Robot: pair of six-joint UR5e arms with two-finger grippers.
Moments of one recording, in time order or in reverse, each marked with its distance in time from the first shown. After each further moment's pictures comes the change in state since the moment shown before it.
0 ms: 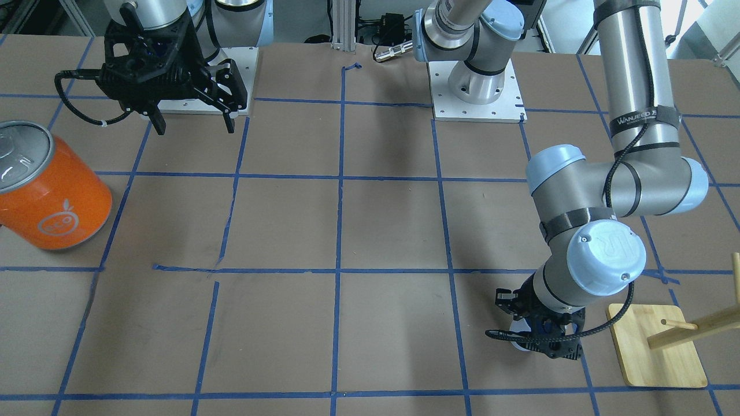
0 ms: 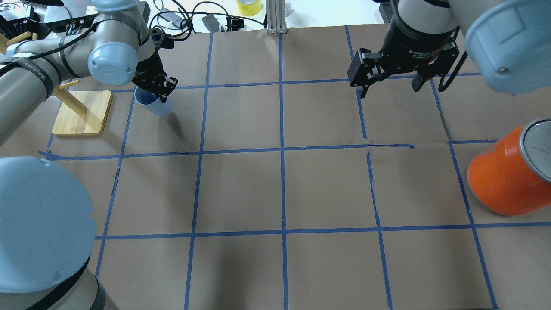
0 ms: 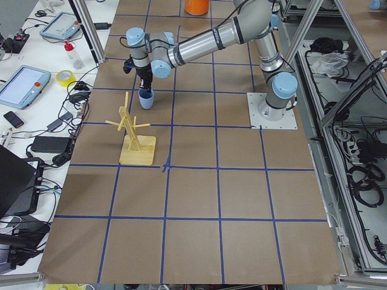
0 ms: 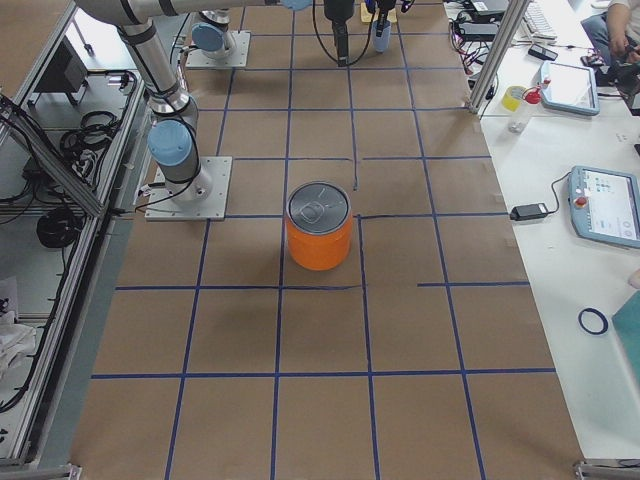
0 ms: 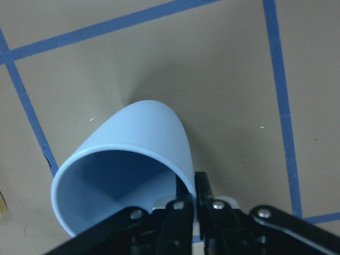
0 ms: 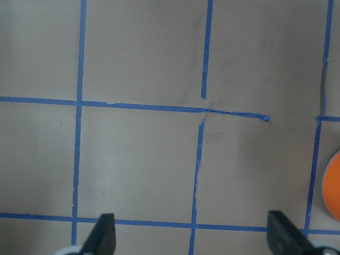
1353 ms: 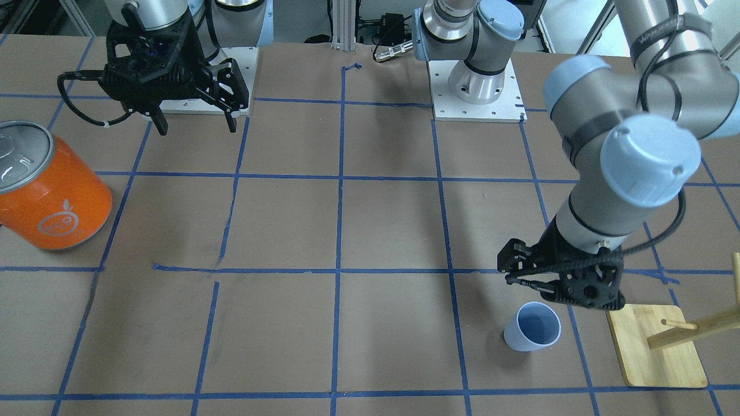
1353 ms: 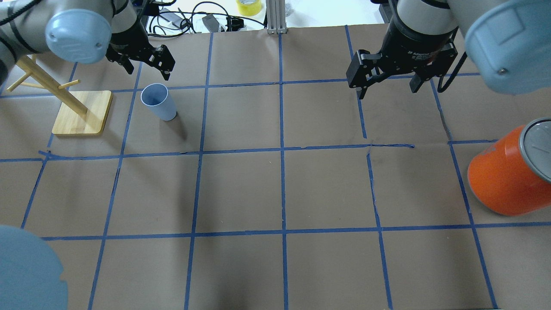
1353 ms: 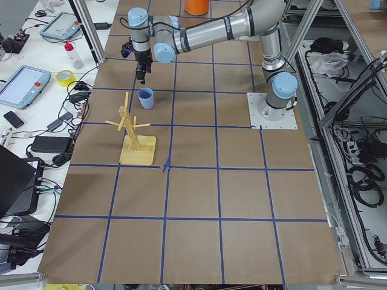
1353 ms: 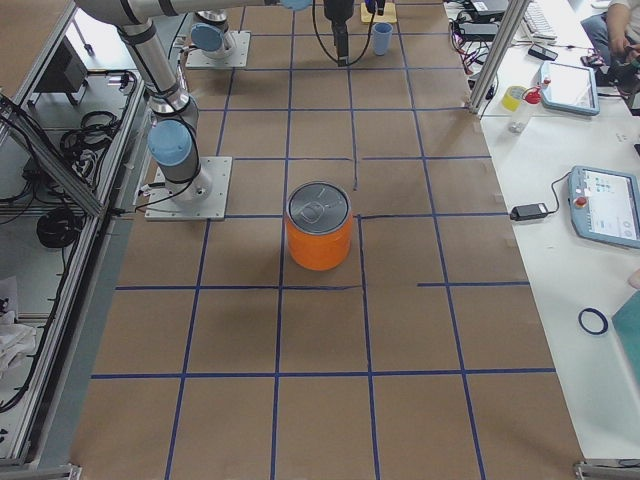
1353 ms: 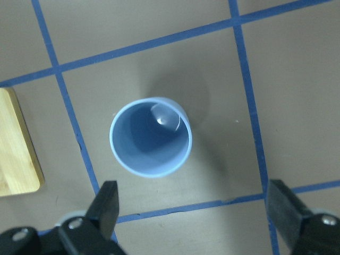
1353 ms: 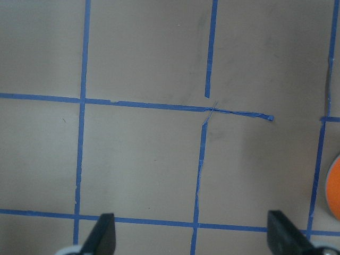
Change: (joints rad) left arm -0.031 0.217 0.047 -0.150 -0.015 -0.092; right arm 0.000 -0.001 0.002 0.005 0.013 -0.012
